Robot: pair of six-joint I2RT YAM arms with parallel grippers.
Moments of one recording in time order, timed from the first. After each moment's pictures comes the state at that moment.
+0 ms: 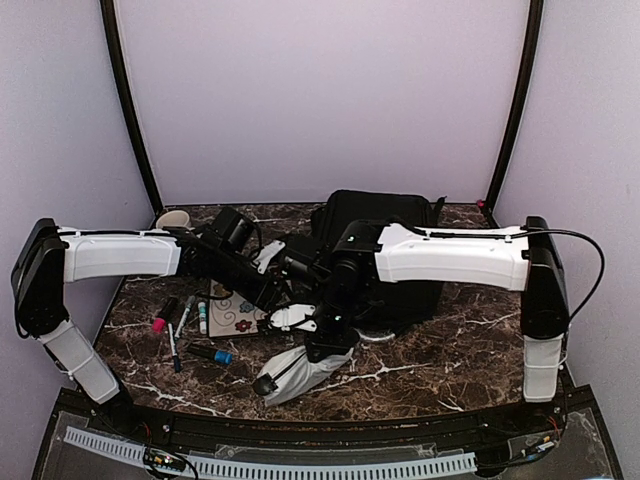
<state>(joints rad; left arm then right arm) -0.70 1.61 1.07 -0.39 0.43 -0.12 1.17 1.98 1.73 -1.10 -0.27 -0.44</state>
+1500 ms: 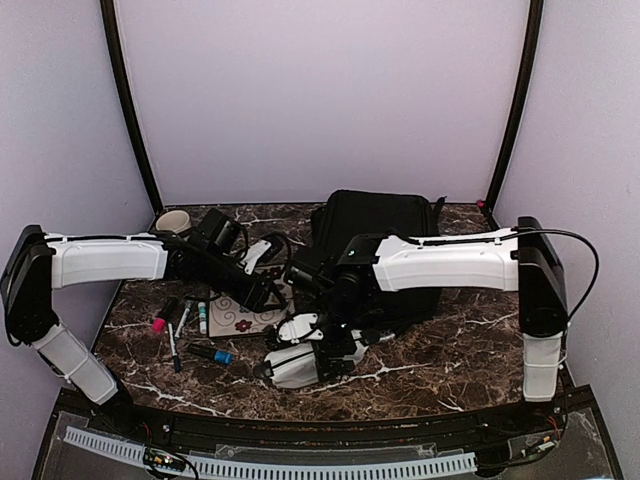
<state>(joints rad) -0.66 1.54 1.00 -0.38 0.37 -0.11 1.15 2.01 1.65 -0.98 -0.24 -0.65</state>
